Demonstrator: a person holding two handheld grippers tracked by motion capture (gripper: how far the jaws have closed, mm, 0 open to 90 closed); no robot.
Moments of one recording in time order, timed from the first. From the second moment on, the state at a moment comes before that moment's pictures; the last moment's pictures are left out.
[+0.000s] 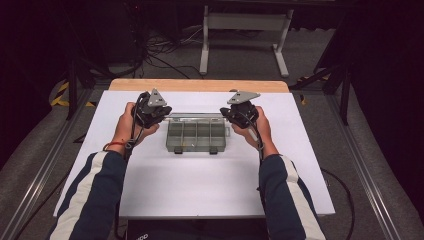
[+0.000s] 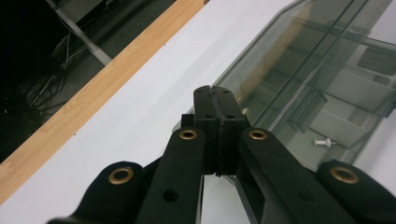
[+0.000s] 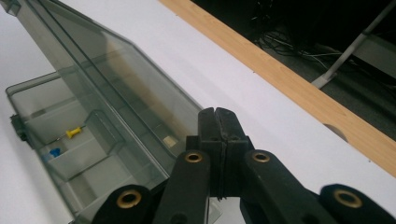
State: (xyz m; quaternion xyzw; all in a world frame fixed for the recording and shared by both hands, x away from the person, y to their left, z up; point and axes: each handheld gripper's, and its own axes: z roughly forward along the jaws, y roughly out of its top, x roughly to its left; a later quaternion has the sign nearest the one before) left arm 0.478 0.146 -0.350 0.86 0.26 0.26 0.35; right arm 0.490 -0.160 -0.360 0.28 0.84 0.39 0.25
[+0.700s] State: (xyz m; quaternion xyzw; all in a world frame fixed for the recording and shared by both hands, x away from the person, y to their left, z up) left arm 0.452 0.151 -0.374 0.87 0.24 0.24 0.36; right arm 0.458 -0.154 -0.381 0.28 0.85 0.38 0.22
